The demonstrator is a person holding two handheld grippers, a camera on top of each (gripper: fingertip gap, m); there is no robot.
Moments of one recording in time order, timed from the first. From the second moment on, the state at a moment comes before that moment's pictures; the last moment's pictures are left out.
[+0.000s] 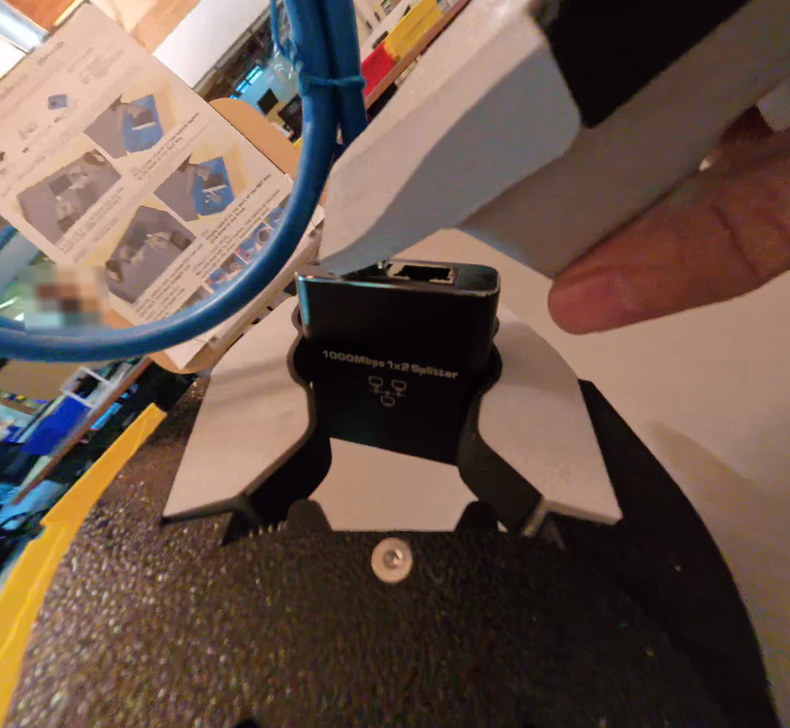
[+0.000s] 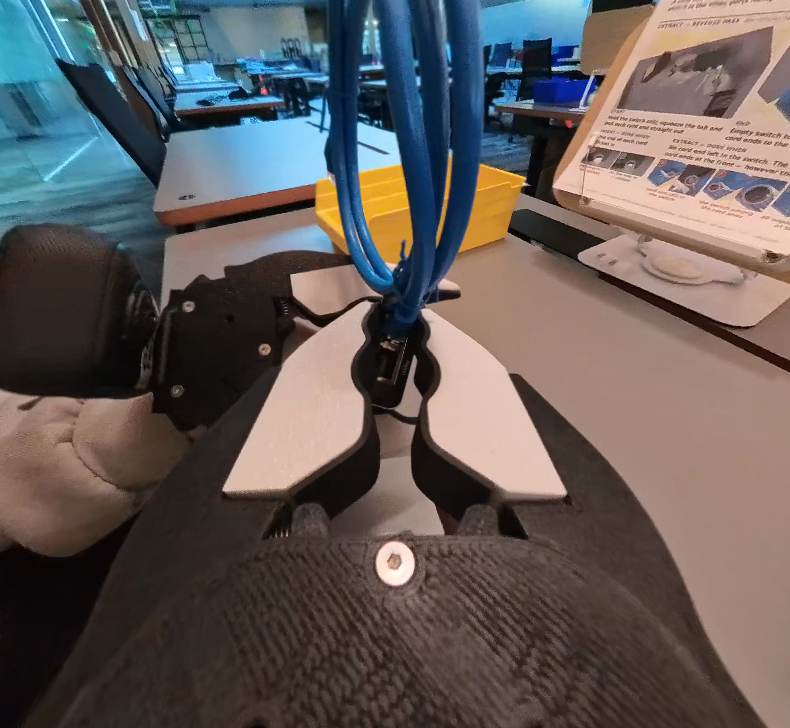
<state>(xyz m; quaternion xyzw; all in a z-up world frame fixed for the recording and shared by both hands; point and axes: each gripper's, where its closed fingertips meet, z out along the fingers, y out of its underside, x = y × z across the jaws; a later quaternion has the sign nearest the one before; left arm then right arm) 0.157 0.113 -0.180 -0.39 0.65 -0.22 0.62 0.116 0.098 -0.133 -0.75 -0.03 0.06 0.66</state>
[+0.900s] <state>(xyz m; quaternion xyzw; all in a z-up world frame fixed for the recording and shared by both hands) 0.152 0.116 -0.195 -0.40 0.63 -0.25 0.62 0.115 0.102 -0.143 -0.76 -0.03 0.07 0.65</state>
